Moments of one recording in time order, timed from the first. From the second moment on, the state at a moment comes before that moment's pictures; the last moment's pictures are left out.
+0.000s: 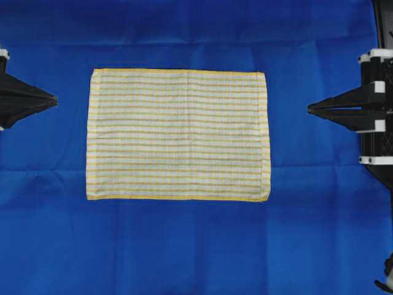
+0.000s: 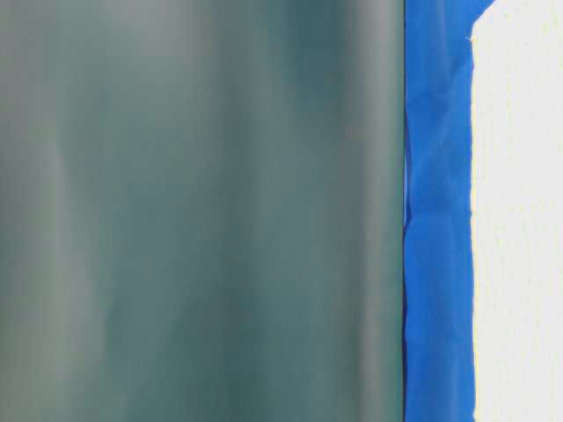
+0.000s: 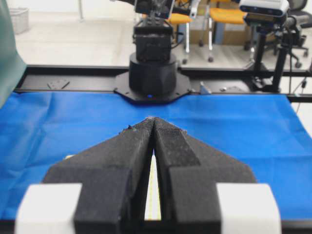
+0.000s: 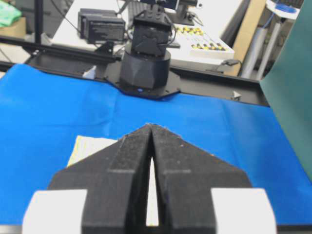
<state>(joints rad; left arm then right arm) 0.00 -0.97 1.18 0.00 -0.29 0.00 0.00 -0.97 1.18 0.00 -0.29 0.00</state>
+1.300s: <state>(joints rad) 0.42 -0.28 1.17 -0.05 -0.36 0.10 -0.46 -0.20 1.04 0.06 -0.20 0.06</state>
